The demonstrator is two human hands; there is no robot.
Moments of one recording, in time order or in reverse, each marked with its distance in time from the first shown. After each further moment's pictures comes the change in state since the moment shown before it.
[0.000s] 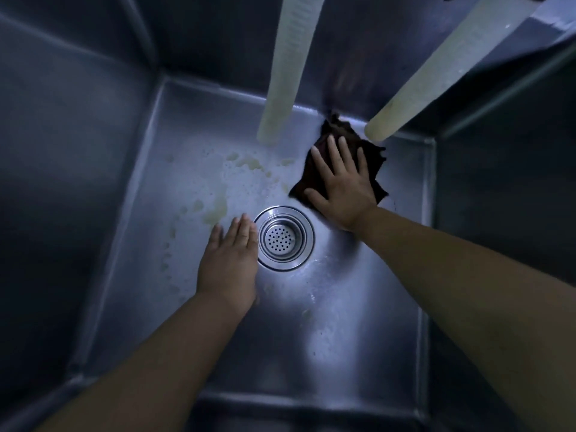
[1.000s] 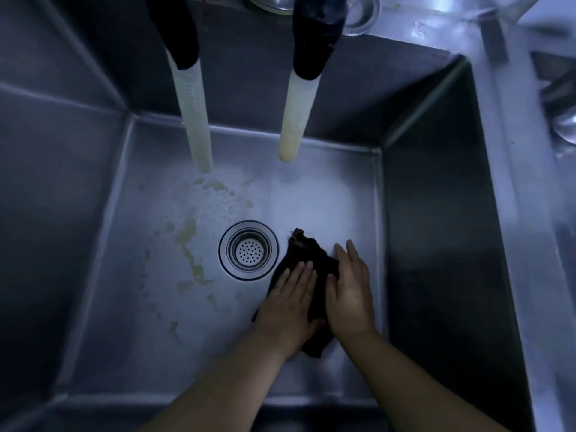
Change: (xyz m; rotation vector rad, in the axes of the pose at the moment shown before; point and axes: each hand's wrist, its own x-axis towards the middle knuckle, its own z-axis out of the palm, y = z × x) left_hand -0.015 0.131 0.033 -0.113 0.123 0.405; right_hand -0.188 -0.026 -0.027 0.716 0.151 0.522
